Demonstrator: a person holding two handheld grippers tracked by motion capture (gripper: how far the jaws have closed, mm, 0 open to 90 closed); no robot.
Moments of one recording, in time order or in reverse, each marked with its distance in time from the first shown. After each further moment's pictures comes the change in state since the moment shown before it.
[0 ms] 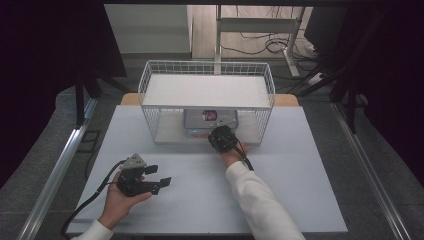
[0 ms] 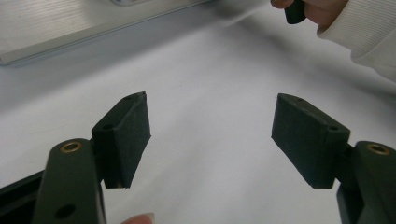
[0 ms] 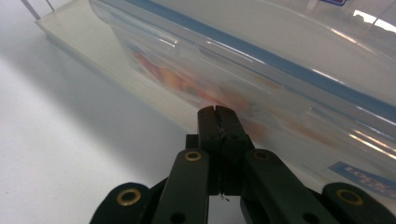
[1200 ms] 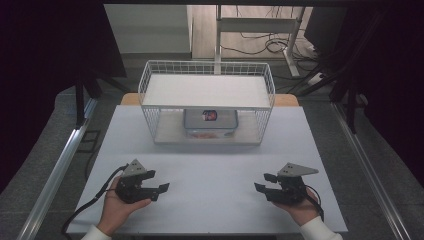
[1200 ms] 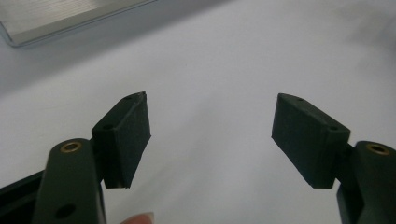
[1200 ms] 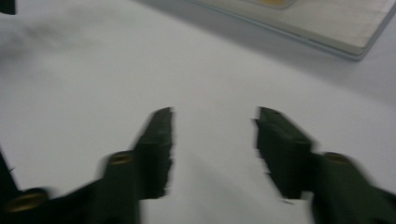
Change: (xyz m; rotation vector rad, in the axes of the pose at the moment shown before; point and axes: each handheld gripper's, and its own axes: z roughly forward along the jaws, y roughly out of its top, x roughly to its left) left arm -0.010 -0.012 -0.004 0.035 0.058 0.034; right arm -0.031 -0.135 -0.197 -0.072 0.125 0.016
